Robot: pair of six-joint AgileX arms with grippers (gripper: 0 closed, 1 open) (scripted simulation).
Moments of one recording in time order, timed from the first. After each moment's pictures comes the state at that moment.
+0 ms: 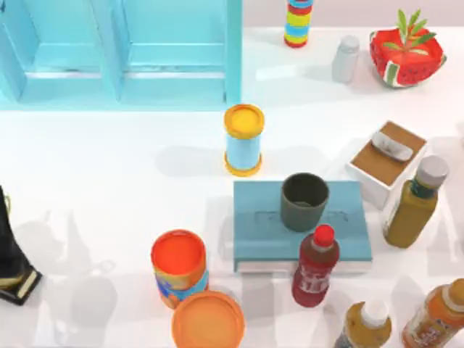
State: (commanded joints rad) left arm 0.00 0.00 0.00 0.00 0.00 0.00; right arm 0.00 0.00 0.00 0.00 0.00 0.00
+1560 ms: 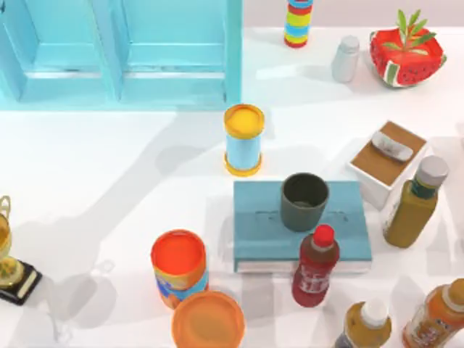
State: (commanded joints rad) left arm -0.76 1.75 2.15 -1.18 -0.13 -0.62; right arm 0.00 0.00 0.00 0.00 0.00 0.00
